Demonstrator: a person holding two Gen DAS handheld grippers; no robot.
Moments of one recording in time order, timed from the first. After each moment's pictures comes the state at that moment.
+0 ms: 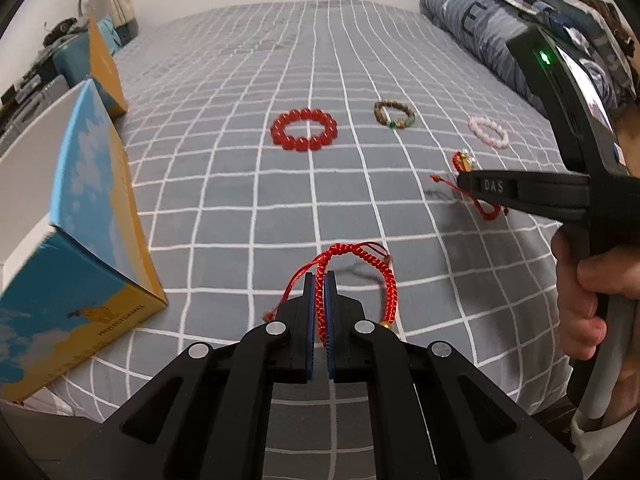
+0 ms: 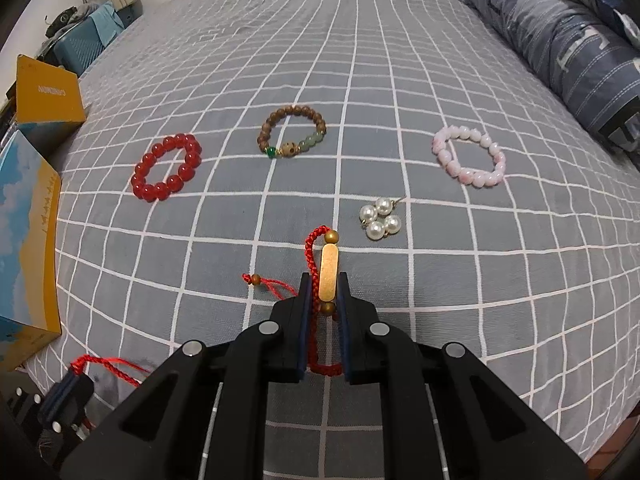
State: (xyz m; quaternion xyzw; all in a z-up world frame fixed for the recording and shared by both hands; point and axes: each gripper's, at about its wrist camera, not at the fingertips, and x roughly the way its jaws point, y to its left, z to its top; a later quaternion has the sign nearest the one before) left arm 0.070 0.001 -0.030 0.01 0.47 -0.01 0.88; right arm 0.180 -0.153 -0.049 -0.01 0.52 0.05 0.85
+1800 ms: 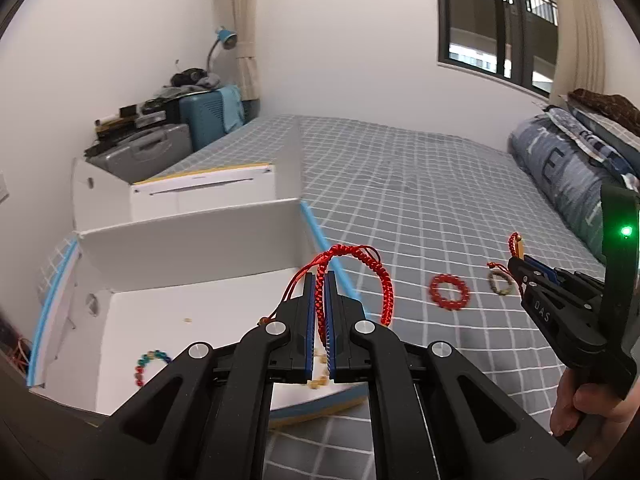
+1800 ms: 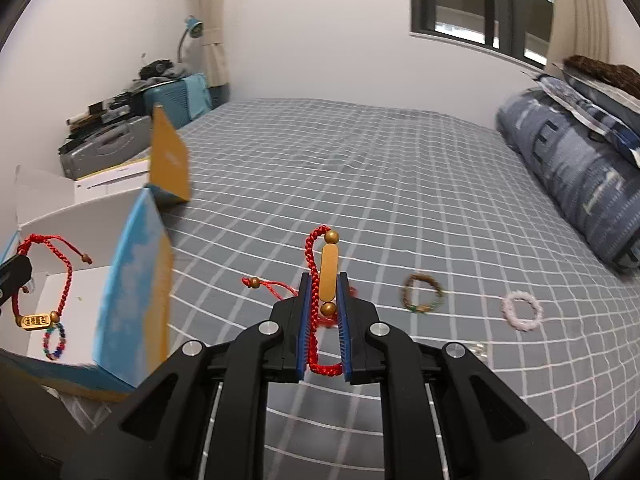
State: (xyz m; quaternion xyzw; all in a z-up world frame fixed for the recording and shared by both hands) left arm 0.015 0.139 0.082 -0.04 0.28 0.15 0.95; right arm 0.129 -0.031 0.049 -0.04 0.30 0.15 0.94
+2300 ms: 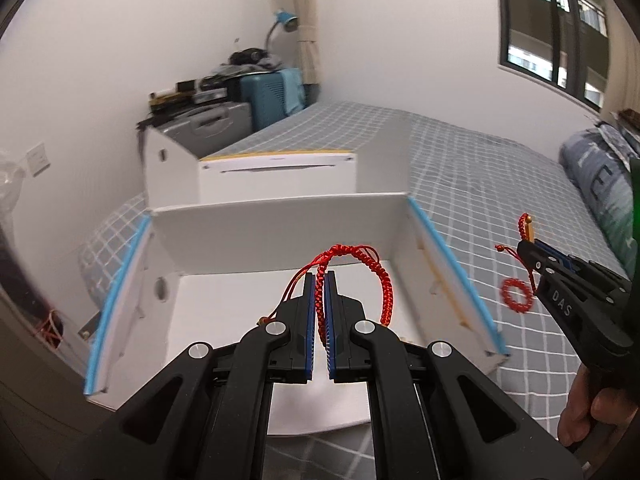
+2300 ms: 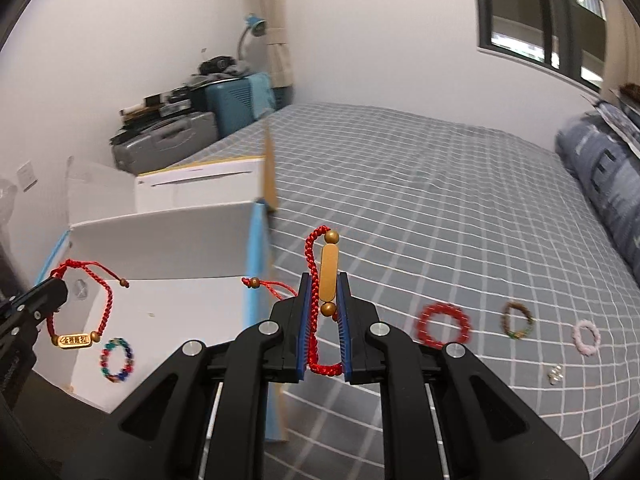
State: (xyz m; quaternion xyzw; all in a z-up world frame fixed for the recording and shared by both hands) left arm -0.015 0.221 0.088 -0.07 0.30 0.23 0.92; right arm 0.109 0.075 0.075 -0.05 0.29 0.24 0.93
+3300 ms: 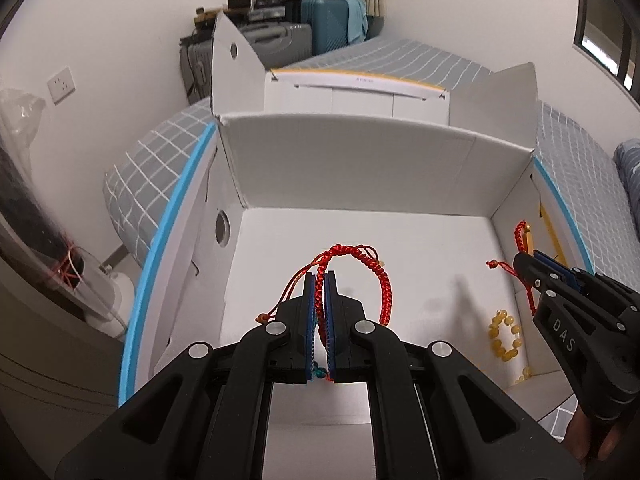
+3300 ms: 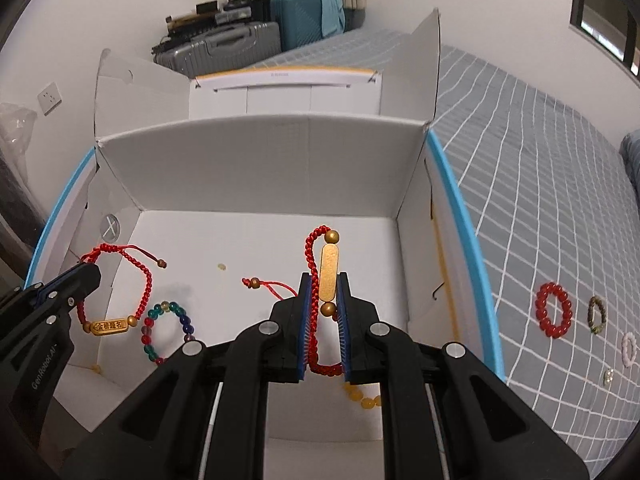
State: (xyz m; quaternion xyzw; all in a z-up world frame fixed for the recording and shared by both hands) left arm -0.014 0.325 0.038 -0.14 0.41 0.29 0.85; right arm 0.100 0.211 0.030 -0.13 0.41 0.30 0.85
